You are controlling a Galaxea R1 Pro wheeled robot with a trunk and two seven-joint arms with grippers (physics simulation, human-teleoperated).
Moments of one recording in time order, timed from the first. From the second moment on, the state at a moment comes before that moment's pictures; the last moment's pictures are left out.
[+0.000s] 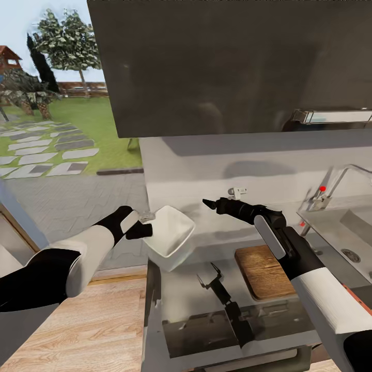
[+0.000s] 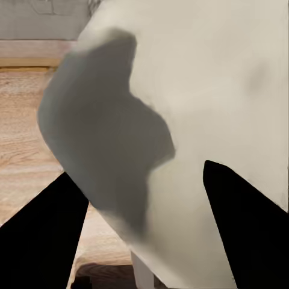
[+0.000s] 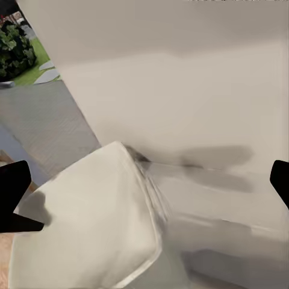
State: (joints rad) left arm -1.31 -0.06 -0.10 -0.10 0.34 0.74 0.13; right arm -0.91 -0.16 0.32 -1.14 -0.56 0.54 0.30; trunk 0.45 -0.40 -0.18
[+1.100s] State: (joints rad) left arm -1.30 -0.06 -0.10 -0.10 0.34 0.68 0.04; right arm -0.91 -0.16 0.32 -1.14 -0.56 0.54 0.30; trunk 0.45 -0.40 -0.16
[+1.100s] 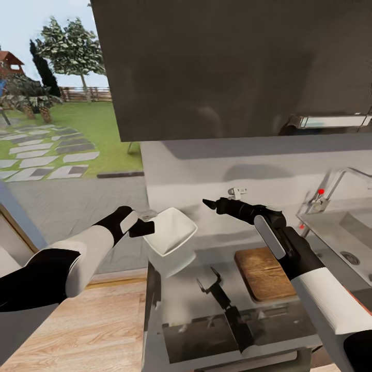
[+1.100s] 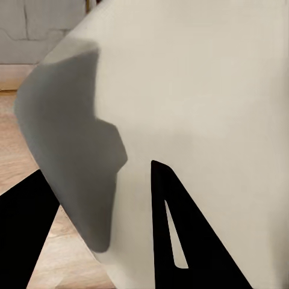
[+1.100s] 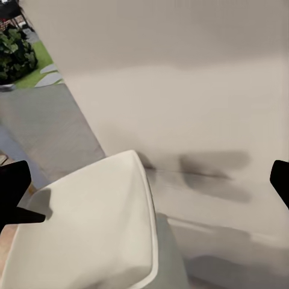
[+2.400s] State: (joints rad) left arm -1.30 -0.06 -0.11 -0.10 0.35 0.64 -0.07; right arm -0.91 -0.16 0.32 -1.14 -0.56 0.54 0.30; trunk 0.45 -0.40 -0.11
